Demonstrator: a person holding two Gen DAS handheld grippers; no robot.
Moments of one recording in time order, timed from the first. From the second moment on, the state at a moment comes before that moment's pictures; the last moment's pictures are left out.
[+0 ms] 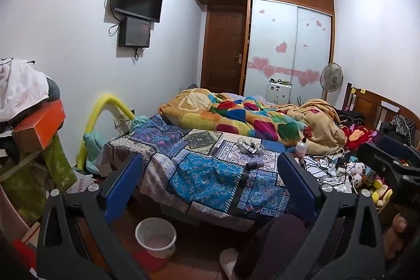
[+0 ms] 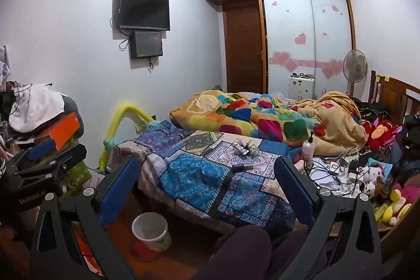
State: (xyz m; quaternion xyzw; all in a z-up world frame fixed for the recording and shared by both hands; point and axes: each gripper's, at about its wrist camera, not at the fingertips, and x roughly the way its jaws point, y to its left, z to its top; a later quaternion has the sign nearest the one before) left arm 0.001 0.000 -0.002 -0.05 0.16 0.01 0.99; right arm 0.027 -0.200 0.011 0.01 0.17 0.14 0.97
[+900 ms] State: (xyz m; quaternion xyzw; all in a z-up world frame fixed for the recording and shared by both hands) left arm -0.001 -0.003 -0.006 -0.05 0.16 0.01 0.99; right arm 0.025 -0.200 0.013 0.01 0.17 0.14 0.97
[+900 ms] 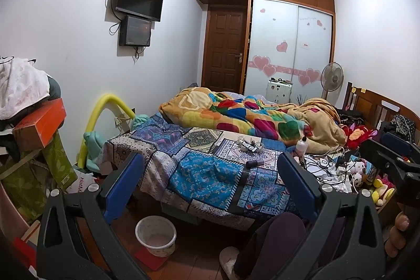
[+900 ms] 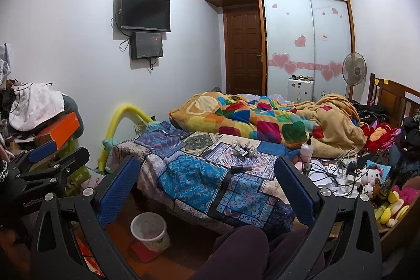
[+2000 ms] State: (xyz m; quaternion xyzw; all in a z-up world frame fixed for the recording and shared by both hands) left arm -0.006 -0.006 0.003 -0.05 0.16 0.01 0.99; right arm 0.022 -0.199 0.012 0.02 0.17 0.14 0.97
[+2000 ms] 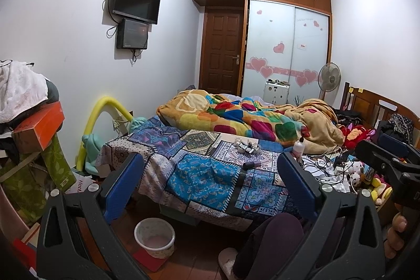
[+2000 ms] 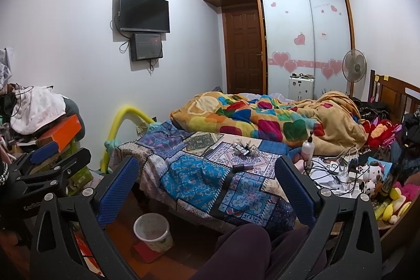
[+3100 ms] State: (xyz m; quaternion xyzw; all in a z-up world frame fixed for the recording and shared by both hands) left arm 0.188 -0.061 -0.021 -0.04 0.20 -0.05 0.98; right arm 0.189 -0.278 -0.034 0.05 0.25 0.06 0.96
